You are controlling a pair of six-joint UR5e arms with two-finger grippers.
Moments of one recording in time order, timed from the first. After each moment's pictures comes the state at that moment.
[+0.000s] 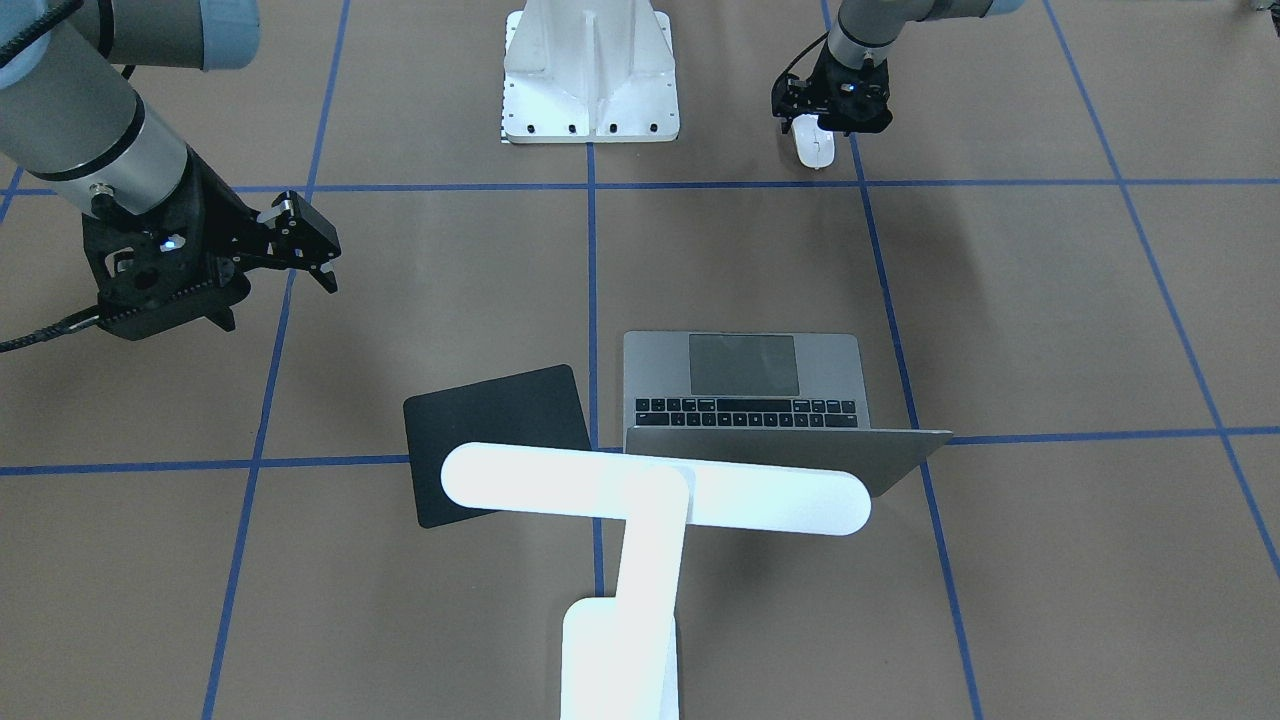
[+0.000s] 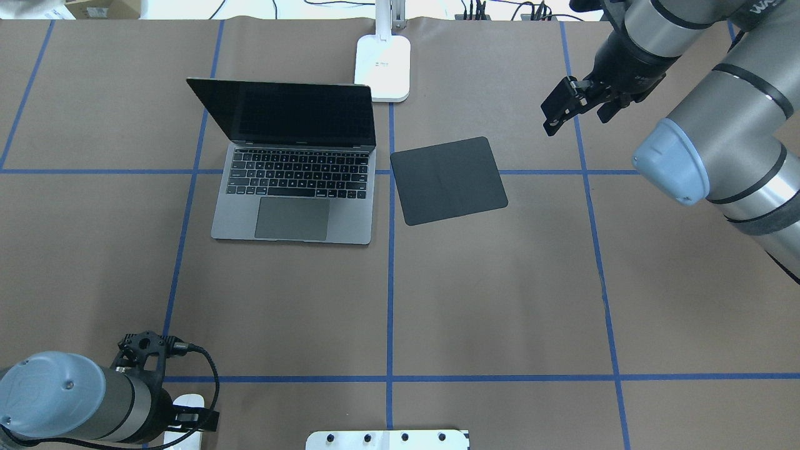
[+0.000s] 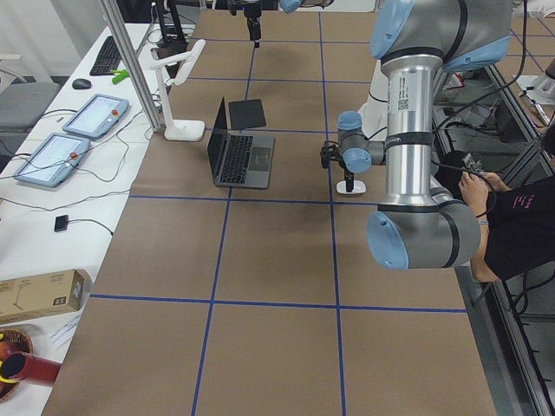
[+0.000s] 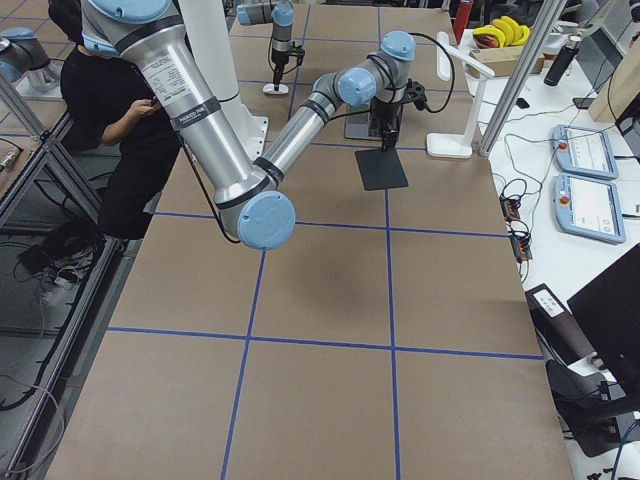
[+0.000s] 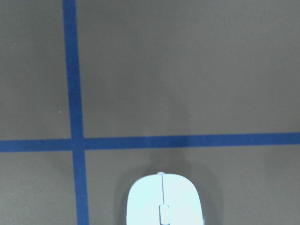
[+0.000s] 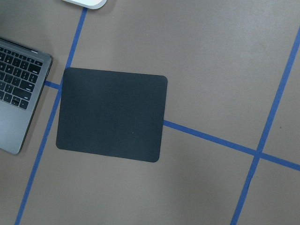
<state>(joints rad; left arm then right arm) -0.15 -1.47 -2.14 -1.90 -1.82 -1.42 1.00 -1.02 1.88 -1.84 2.29 0.48</state>
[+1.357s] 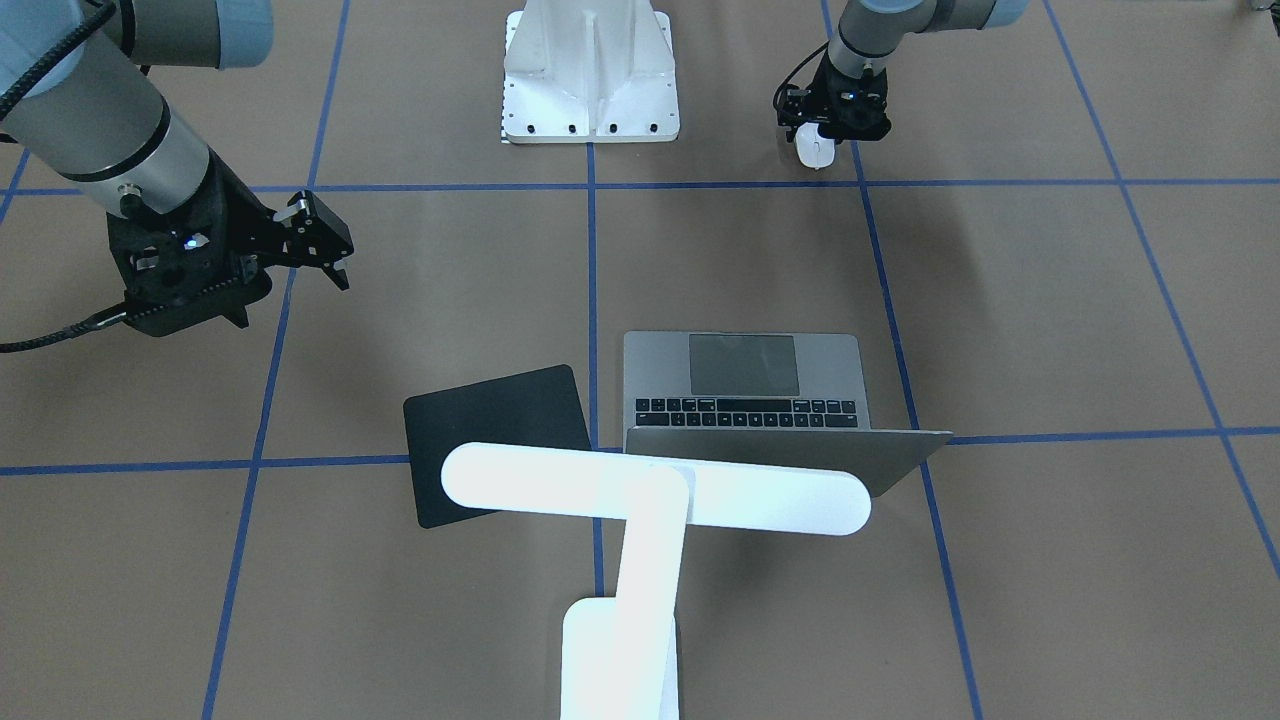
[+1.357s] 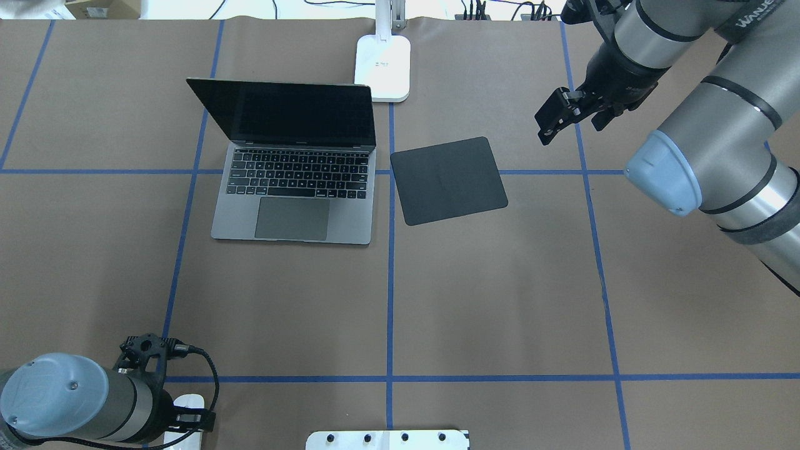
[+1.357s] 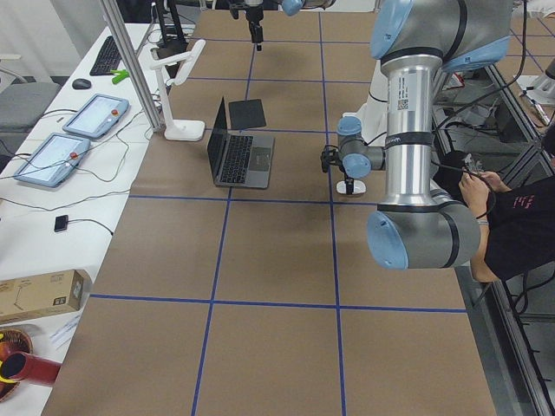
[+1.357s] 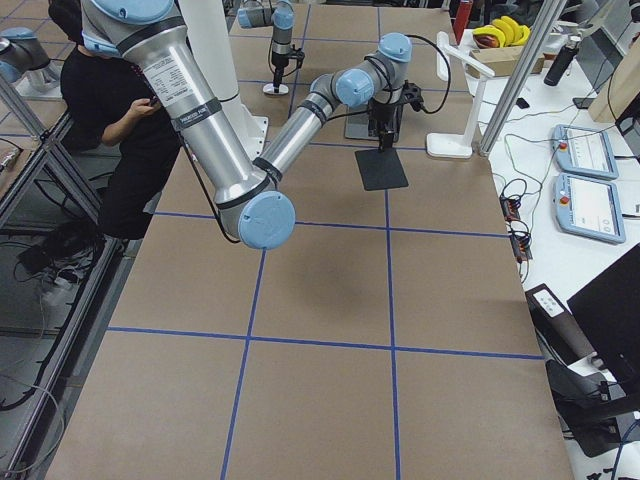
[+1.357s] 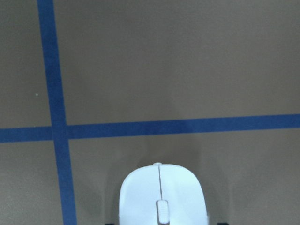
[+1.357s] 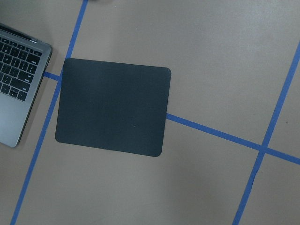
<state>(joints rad) -0.15 -1.47 -2.11 -1.94 -1.83 -1.42 0.97 -1.02 1.89 -1.84 2.27 0.49</state>
